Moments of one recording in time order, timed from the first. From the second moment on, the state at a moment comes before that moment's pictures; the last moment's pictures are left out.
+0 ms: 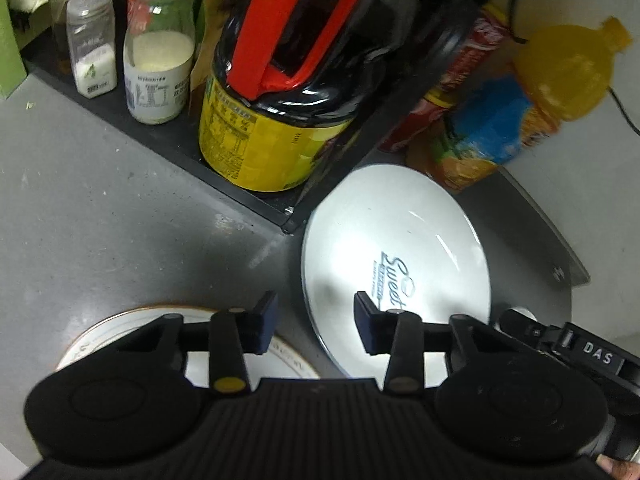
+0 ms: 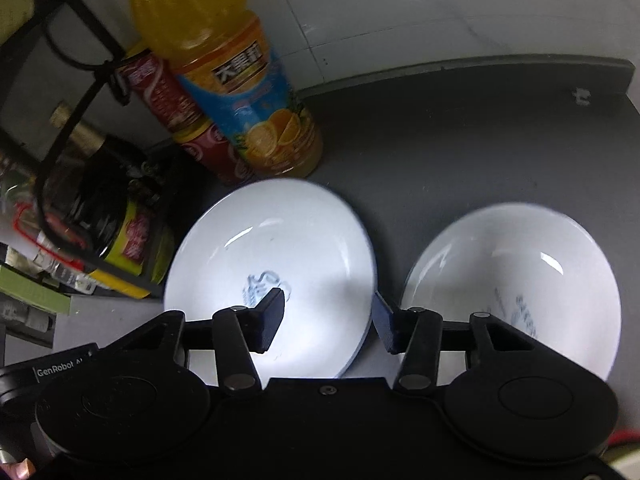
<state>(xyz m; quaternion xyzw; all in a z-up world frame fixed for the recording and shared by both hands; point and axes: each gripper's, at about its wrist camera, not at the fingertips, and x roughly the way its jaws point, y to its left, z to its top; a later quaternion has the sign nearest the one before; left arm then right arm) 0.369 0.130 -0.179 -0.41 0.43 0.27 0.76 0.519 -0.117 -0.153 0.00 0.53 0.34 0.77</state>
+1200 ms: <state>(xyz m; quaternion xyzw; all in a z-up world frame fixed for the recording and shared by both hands) 0.384 0.153 -0.223 -0.50 0.41 0.25 0.73 0.564 -0.119 -0.196 0.06 0.59 0.34 0.73</state>
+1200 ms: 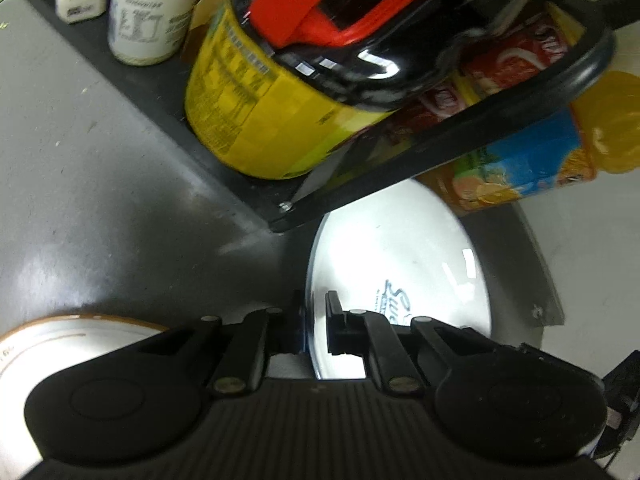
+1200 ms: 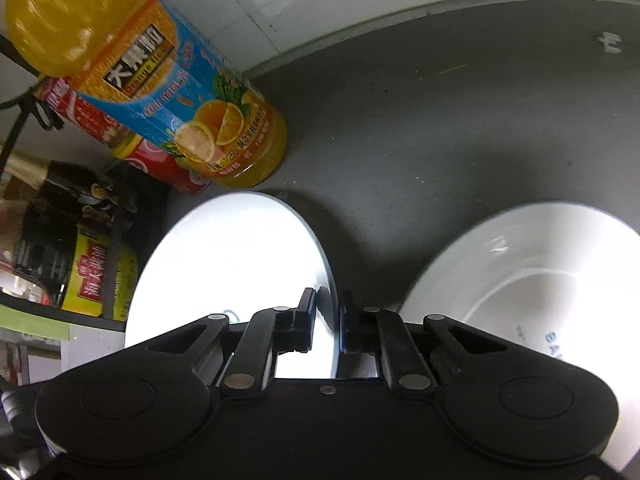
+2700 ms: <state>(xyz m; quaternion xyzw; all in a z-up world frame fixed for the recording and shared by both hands) 0.276 0.167 -0.159 -0.39 0.47 0.13 0.78 0.388 -0.169 -0.144 0.19 0.54 0.25 0.78</state>
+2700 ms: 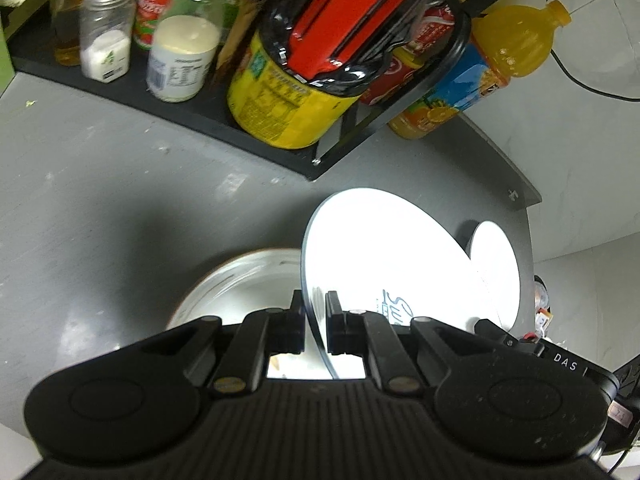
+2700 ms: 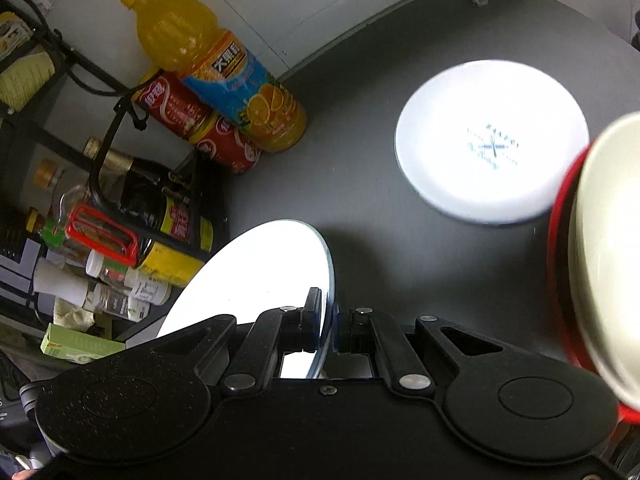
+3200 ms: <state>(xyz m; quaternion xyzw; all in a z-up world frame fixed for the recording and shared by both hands) 0.242 0.175 -0.176 -0.40 0.48 0.12 0.77 0.348 -0.163 -0.144 0.17 0.53 0.24 0.79</state>
